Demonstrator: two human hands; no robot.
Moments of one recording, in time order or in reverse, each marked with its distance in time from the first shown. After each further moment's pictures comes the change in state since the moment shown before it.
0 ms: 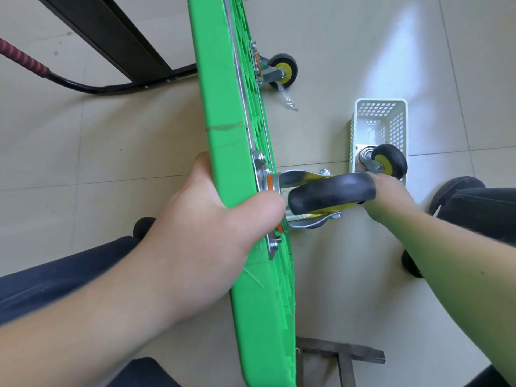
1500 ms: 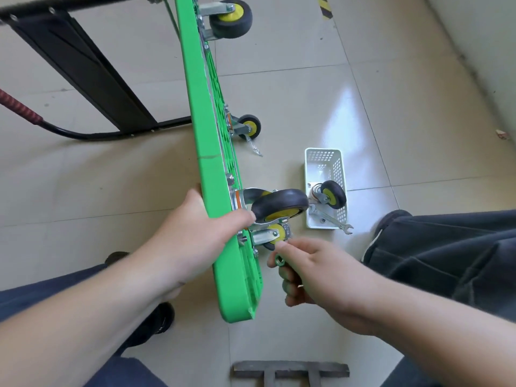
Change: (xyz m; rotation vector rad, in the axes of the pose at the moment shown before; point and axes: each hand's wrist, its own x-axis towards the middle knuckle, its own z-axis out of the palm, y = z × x) left_hand -0.035 0.013 -0.007 -0.056 -0.114 -0.038; right_hand -0.245 -0.094 -0.105 1.173 -0.400 0.012
